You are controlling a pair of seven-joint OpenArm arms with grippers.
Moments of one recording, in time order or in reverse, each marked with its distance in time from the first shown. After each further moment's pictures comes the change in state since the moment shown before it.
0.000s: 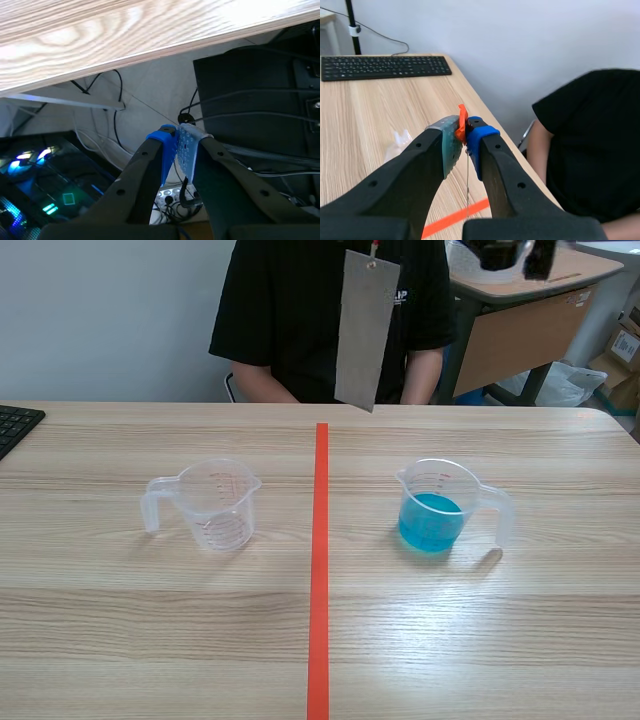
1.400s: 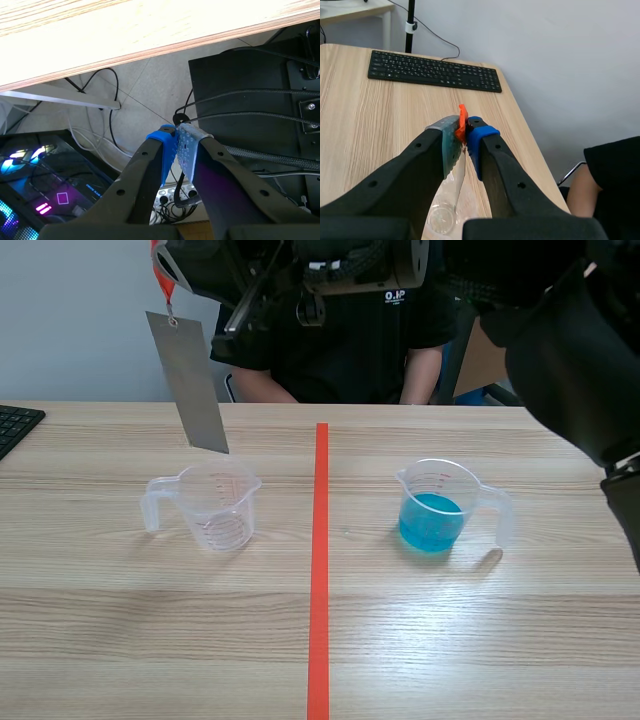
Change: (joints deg) left arm -0.1 0.4 0.2 0.0 0.0 -0.2 0.0; right arm 6.3 -20.9 -17.6 -5.2 -20.3 0.0 1.3
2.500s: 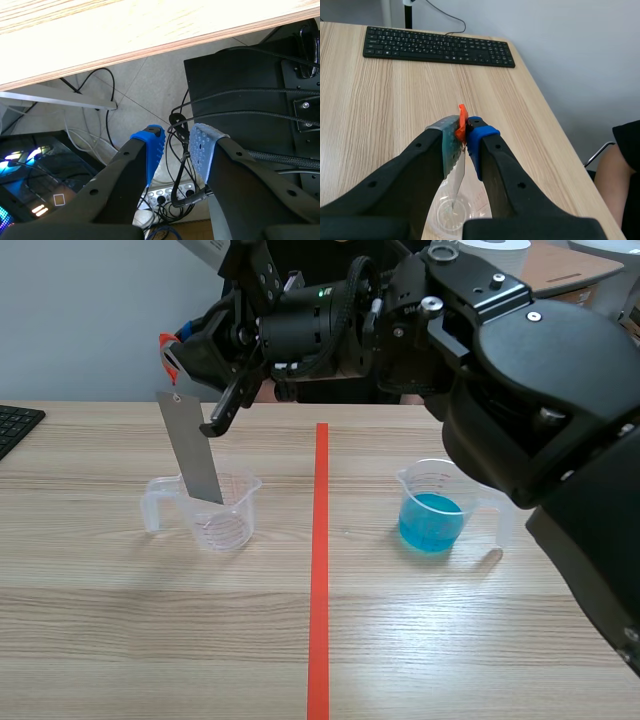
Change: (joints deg) left arm 0.0 0.0 0.1 0.0 0.0 -0.9 0.0; right arm 0.0 -5.4 -4.2 -17.6 -13.5 0.0 13.4
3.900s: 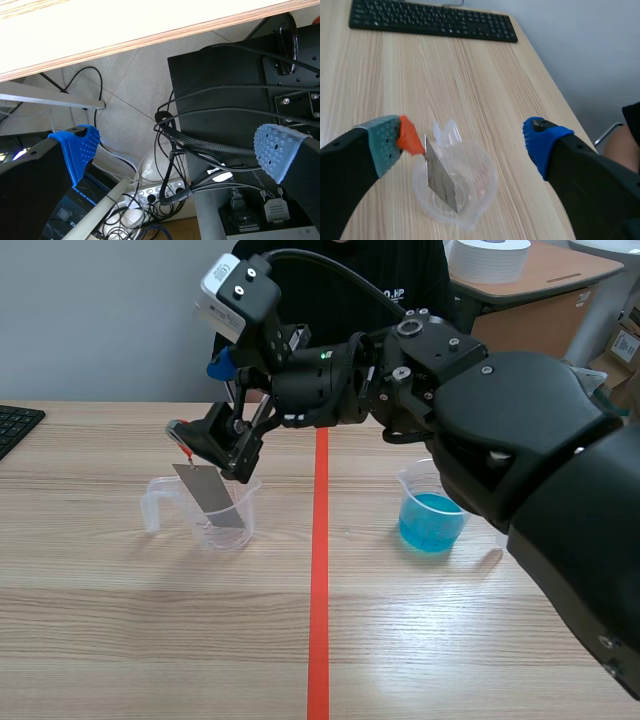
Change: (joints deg) left arm 0.0 0.0 2.7 0.0 0.0 0.0 -0.2; right arm 0.0 -1.9 -0.6 -11.4 -9.9 -0.1 12.3
